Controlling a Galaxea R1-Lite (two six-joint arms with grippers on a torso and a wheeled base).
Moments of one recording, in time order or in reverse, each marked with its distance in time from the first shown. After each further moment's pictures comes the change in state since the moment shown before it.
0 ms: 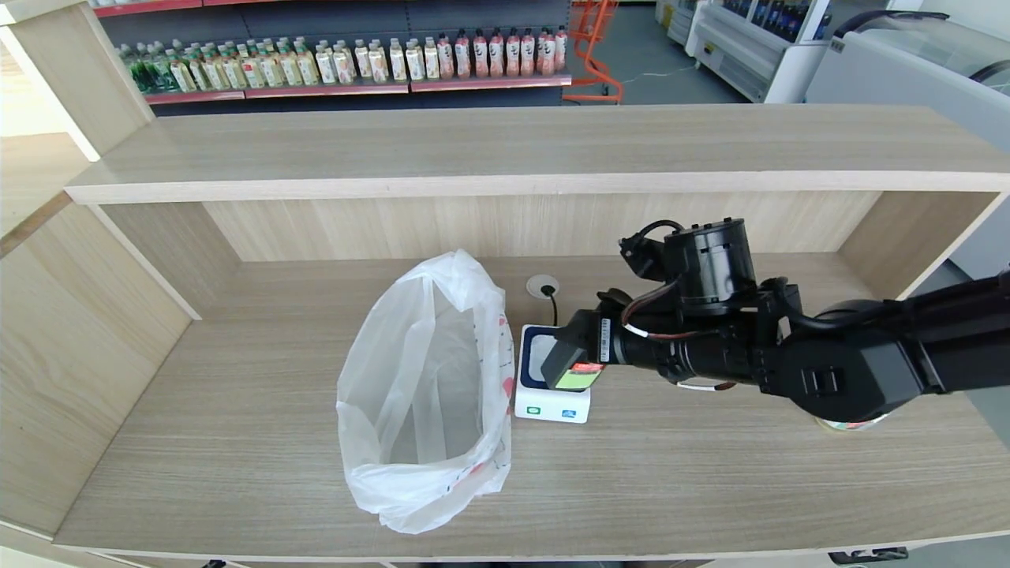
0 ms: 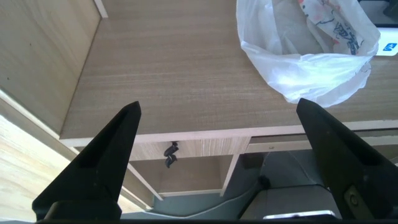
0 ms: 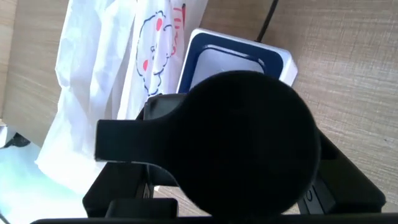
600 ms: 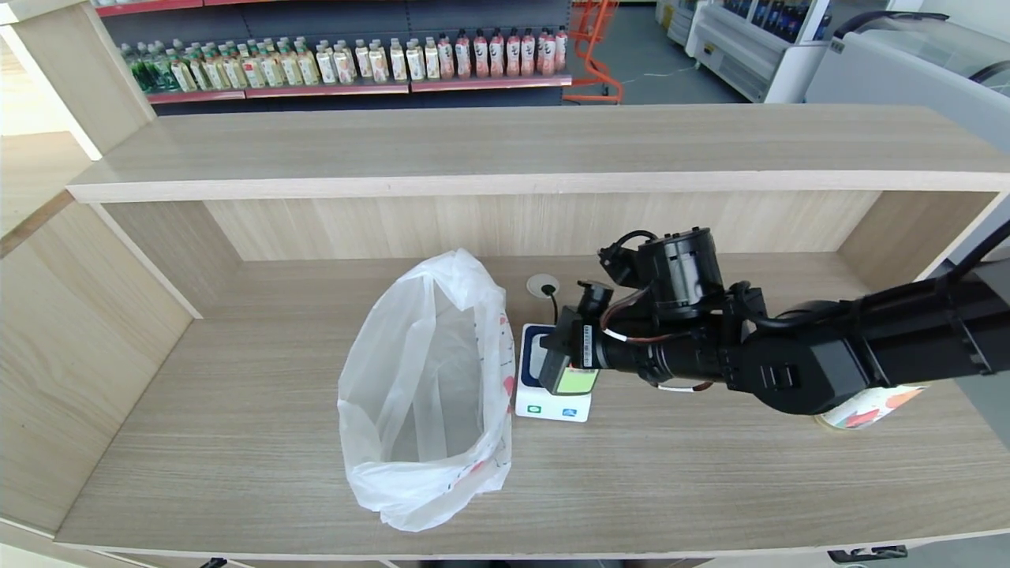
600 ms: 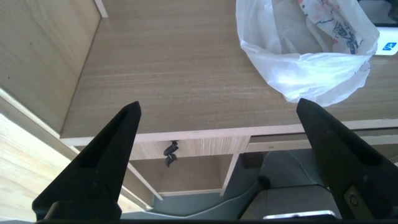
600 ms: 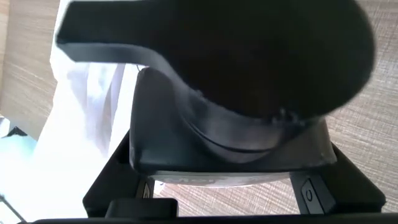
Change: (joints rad) left arm 0.000 0.000 0.000 0.000 0.000 0.000; right arm 0.001 0.062 -0.056 0.018 0.029 -0.003
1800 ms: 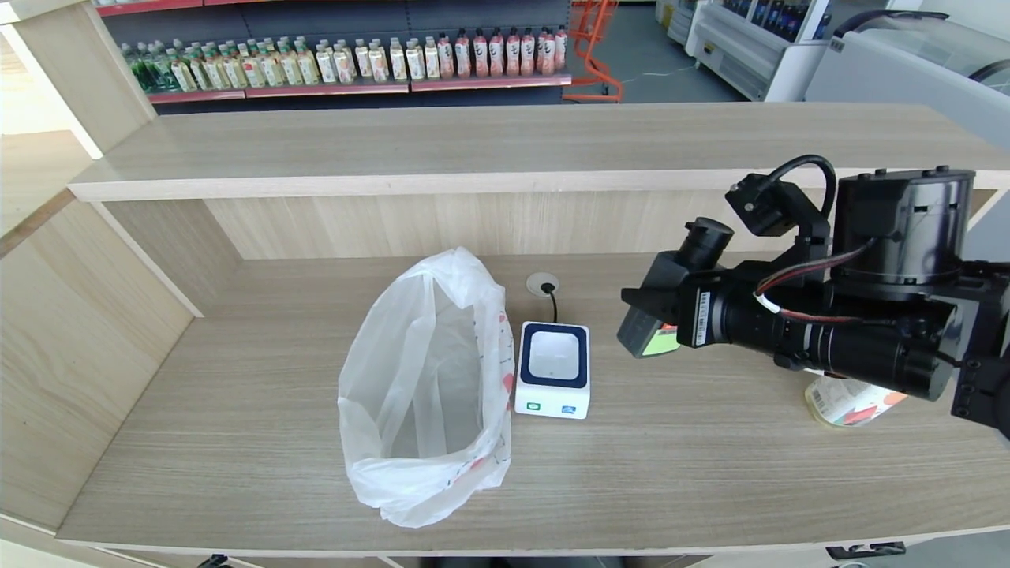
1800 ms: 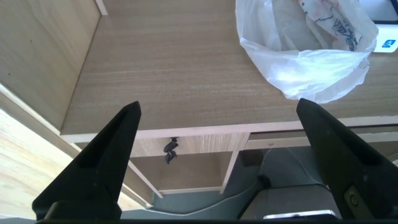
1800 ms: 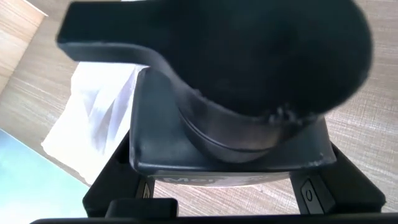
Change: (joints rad) left arm 0.000 0.000 0.000 0.000 0.000 0.000; right arm -0.042 -0.376 0.263 -0.127 -0.072 -0.200
